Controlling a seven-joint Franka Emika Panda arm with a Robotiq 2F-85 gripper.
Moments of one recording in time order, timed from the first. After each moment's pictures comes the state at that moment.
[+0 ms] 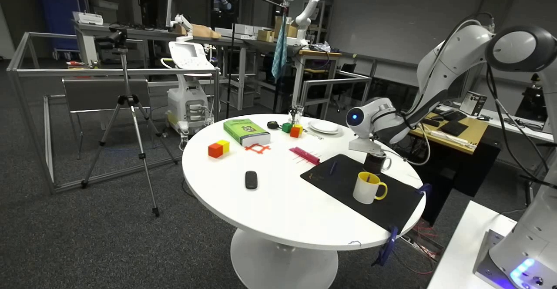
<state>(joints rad) 0.04 0.52 -0.07 -2.00 -1.34 2.07 2.20</state>
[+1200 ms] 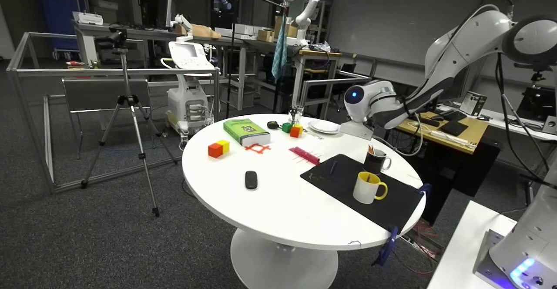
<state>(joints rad) 0.04 0.42 -0.02 -1.96 -1.25 2.12 2.19</state>
